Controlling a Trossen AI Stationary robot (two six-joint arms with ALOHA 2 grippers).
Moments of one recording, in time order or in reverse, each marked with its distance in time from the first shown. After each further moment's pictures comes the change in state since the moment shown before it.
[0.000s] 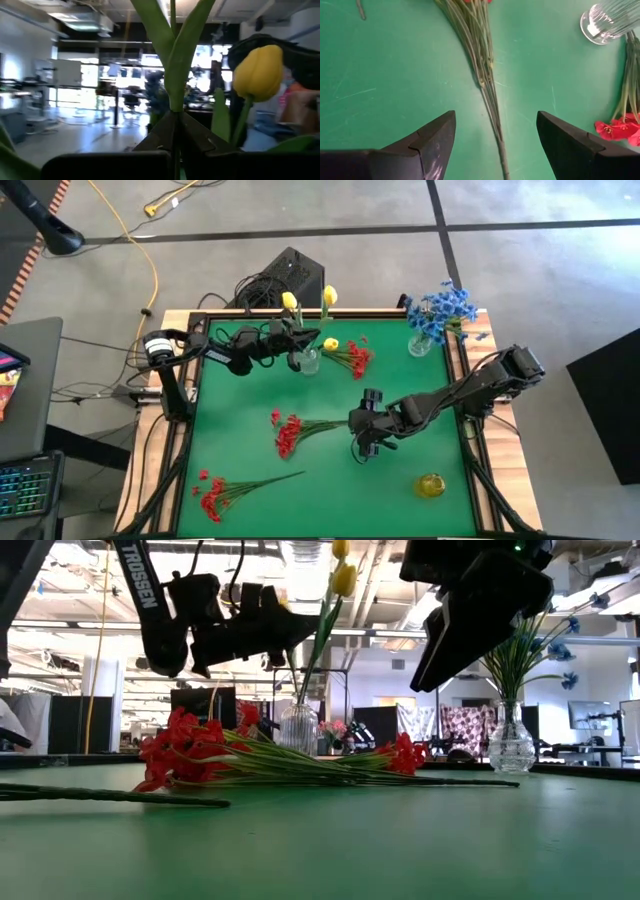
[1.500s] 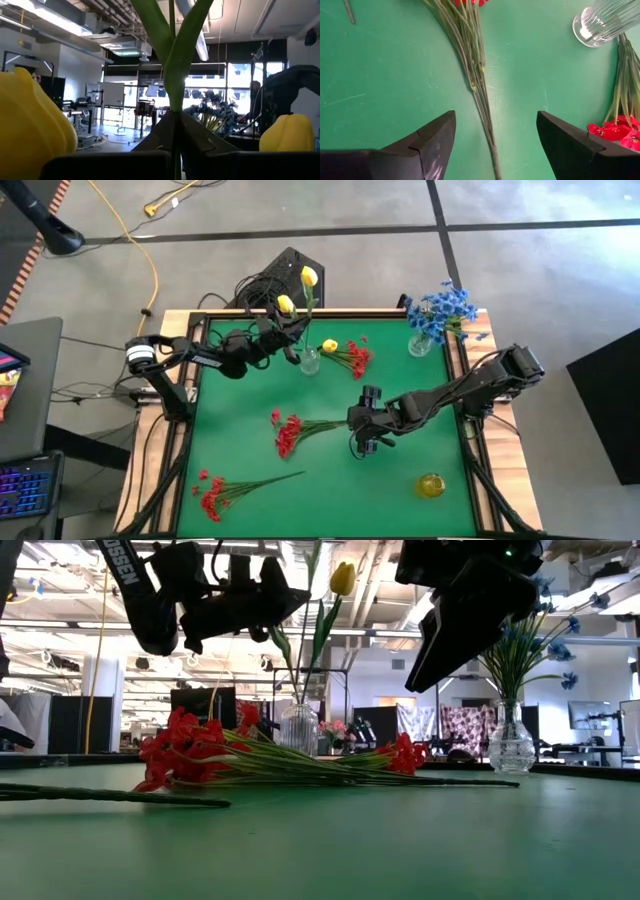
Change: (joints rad) left arm -0.069 -0.145 -0.027 -0.024 -0.303 0.104; right arm -0.027 0.000 0.000 0.010 0.005 -0.019
